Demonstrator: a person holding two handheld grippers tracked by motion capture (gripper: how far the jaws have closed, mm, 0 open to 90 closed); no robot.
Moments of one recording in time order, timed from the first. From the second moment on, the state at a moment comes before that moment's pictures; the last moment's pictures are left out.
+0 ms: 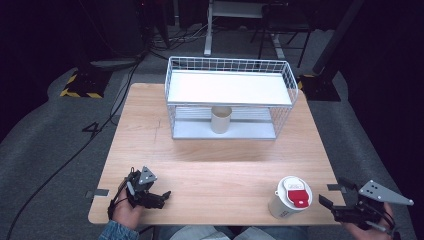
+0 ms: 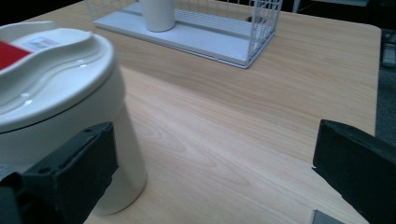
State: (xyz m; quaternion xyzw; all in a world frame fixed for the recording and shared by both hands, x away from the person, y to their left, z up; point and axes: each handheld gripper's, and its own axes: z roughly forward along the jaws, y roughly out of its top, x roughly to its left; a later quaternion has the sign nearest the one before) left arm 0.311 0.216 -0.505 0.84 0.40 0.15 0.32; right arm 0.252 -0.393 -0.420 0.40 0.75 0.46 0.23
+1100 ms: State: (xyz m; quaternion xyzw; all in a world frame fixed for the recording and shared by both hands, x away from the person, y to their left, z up) left arm 0.311 0.215 -0.505 0.84 0.40 0.15 0.32; right arm 0.217 -0.330 -0.442 0.36 0.77 0.50 0.18
